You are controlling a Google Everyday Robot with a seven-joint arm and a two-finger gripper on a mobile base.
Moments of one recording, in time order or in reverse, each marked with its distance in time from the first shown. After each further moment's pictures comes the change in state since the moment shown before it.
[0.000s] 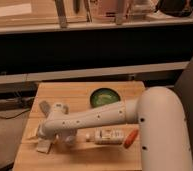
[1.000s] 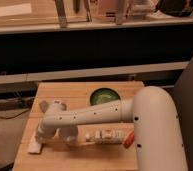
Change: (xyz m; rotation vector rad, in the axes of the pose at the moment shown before) arm 0.001 -0.003 0.008 -0.042 -0.048 0.049
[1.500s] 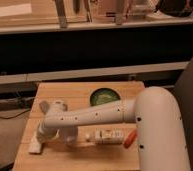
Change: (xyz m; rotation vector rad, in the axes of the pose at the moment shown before) arm -0.001 0.003 -0.008 0.021 0.017 0.008
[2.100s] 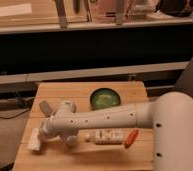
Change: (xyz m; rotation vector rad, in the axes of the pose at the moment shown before) arm -0.001 -0.012 -0.046 0.161 0.068 -0.020
